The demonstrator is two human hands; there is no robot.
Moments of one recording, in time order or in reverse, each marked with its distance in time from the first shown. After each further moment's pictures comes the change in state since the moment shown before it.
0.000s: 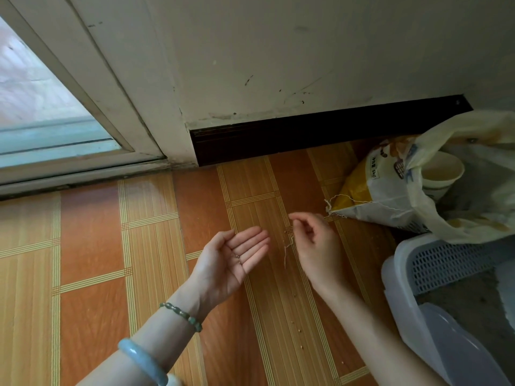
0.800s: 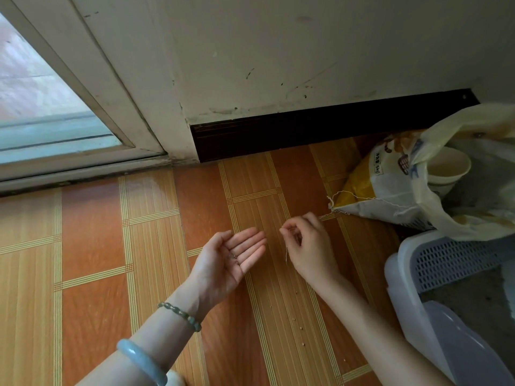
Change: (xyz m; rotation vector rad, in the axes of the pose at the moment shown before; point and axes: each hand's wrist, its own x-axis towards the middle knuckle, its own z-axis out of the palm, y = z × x) left_hand 0.000 -0.001 -0.008 0.005 0.042 -0.002; right_hand 0.001 0.015 0.011 -0.261 -0.118 -0.118
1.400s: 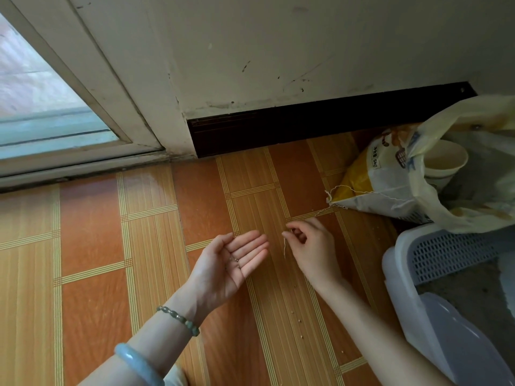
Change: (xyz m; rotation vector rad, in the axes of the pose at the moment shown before) left_hand -0.008 -0.009 -0.004 -0.006 -0.013 -0.037; right_hand -0.011 0.016 0.005 0.014 0.023 0.096
